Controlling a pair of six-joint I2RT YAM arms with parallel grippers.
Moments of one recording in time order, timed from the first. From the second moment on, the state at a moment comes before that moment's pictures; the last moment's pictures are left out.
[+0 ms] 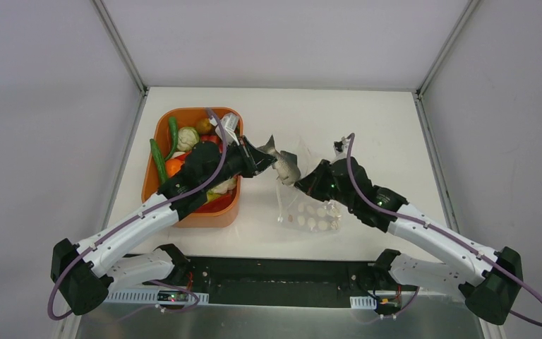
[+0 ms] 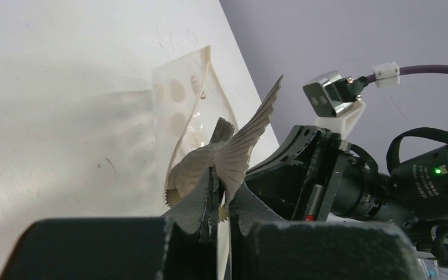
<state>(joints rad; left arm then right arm) -0.75 1.01 0.83 0.04 0.07 -0.82 0.87 0.99 0.79 -0.32 0.12 1.01</state>
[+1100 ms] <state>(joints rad) -0.82 1.14 1.02 -0.29 0.07 -0.70 0.84 0.94 0.77 -0.26 0.04 0.96</state>
